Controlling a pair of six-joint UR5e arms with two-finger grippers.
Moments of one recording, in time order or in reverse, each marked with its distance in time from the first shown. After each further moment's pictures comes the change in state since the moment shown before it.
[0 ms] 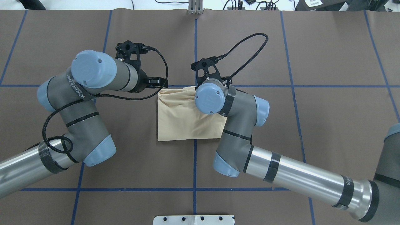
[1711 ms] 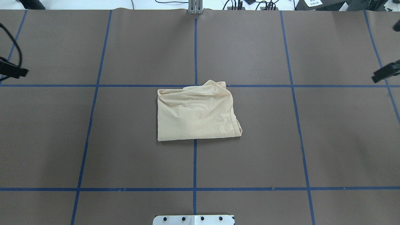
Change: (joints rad) left arm -0.536 0.504 -0.482 0.352 -0.334 0.887; right arm 0.793 -0.802 0.680 -0.358 0.913 -0.799
